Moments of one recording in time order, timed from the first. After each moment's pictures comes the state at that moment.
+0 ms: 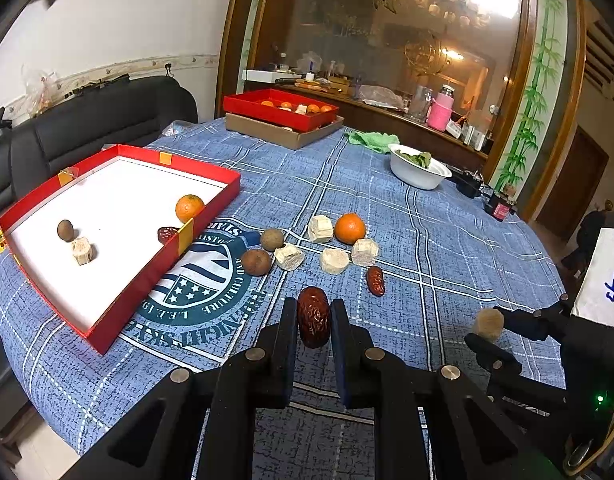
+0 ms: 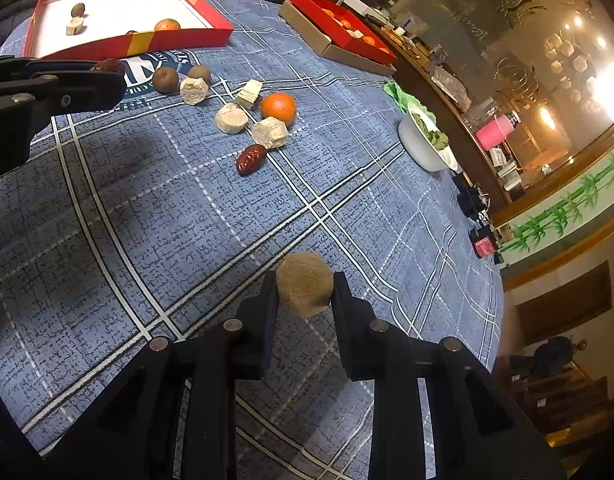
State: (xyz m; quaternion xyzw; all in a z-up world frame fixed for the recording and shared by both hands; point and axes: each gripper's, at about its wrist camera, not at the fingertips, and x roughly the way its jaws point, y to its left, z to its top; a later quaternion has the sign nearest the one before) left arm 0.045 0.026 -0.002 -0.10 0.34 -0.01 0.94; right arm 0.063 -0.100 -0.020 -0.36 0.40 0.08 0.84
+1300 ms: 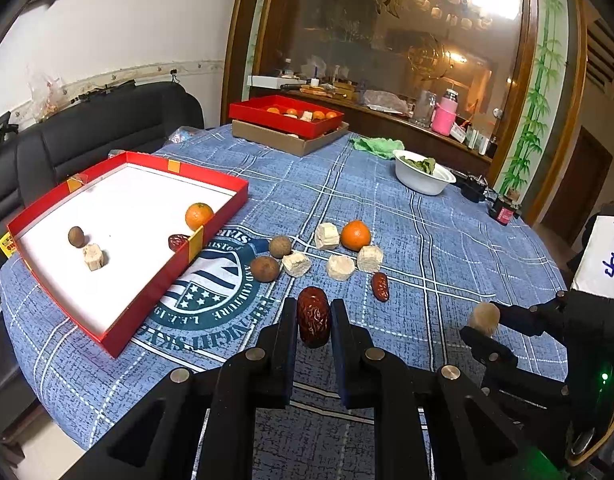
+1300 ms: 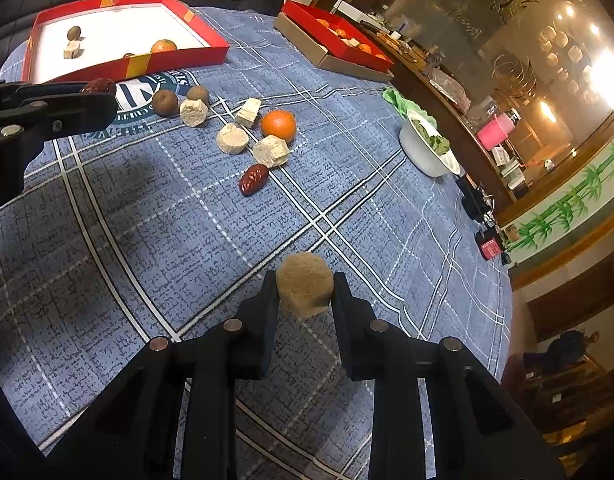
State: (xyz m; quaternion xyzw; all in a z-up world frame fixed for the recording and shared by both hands) left arm 0.043 0.030 0.004 -0.09 0.33 0.00 0.94; right arm 0.068 -0.096 -0.015 -0.33 0.39 0.09 0.85
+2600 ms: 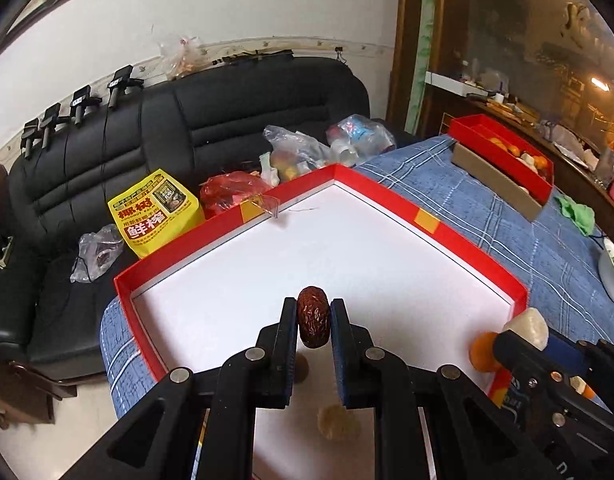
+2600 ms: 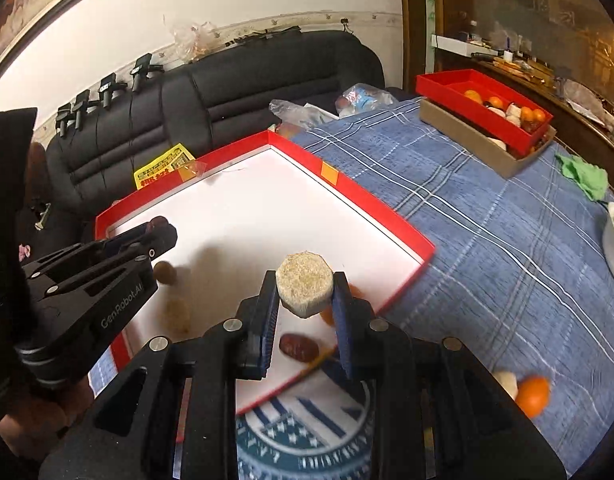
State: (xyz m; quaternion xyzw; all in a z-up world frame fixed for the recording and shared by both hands) left arm 0.147 0.241 0.005 -0.12 0.37 0.27 0.88; right arm 0.199 0.095 0.005 -0.09 0.39 0.34 0.85
